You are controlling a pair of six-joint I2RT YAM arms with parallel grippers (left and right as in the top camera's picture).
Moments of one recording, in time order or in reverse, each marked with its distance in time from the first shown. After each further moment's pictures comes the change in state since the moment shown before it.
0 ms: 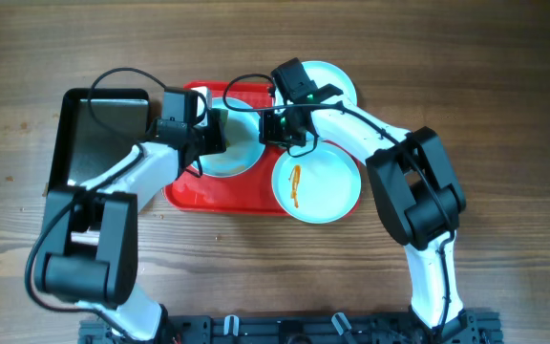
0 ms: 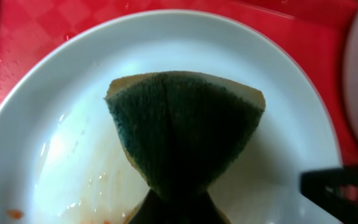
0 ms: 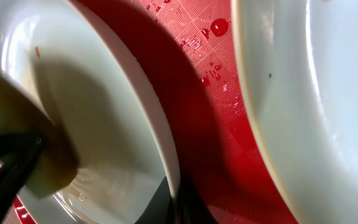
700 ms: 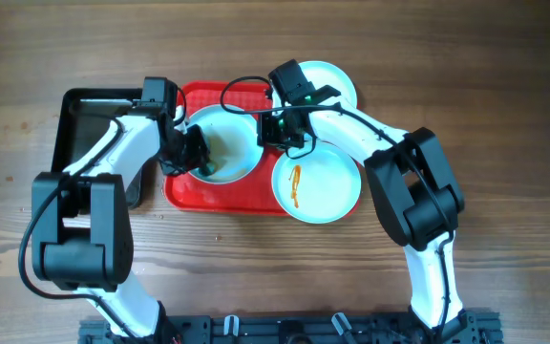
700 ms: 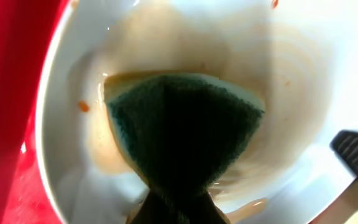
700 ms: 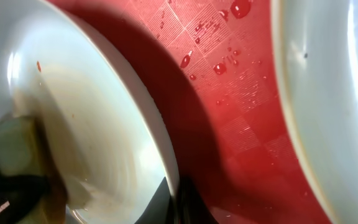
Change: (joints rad) left arm 0.107 0.064 0.209 -0.581 0.139 -0.183; right arm 0.006 0.000 0.000 -0.004 -0.015 -0.008
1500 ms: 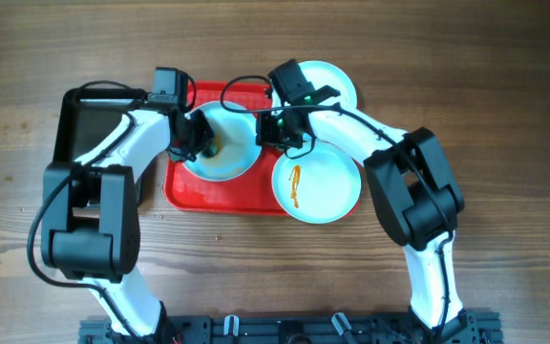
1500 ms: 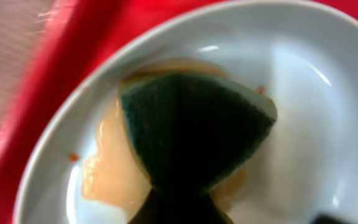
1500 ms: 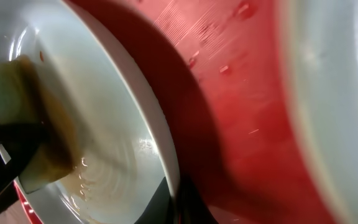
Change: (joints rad) left arm -0.046 0.054 0.047 0.104 -0.180 -0.188; right arm 0.008 0.000 0.000 0.011 -0.005 0.022
